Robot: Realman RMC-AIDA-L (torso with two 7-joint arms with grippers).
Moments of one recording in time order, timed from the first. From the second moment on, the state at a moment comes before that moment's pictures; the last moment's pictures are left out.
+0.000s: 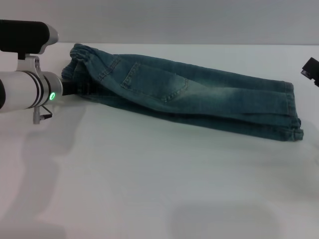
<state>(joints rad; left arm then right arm) -0.67 -2.06 -1.69 -0.67 2.57 -0.42 0.27 0.30 2.04 -0.64 -0.51 -1.44 -1.64 1.80</state>
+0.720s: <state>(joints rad) -0.65 -2.07 -1.66 -0.69 2.54 -0.39 0.28 0.31 2.04 -0.64 -0.51 -1.45 -1.63 1.82</state>
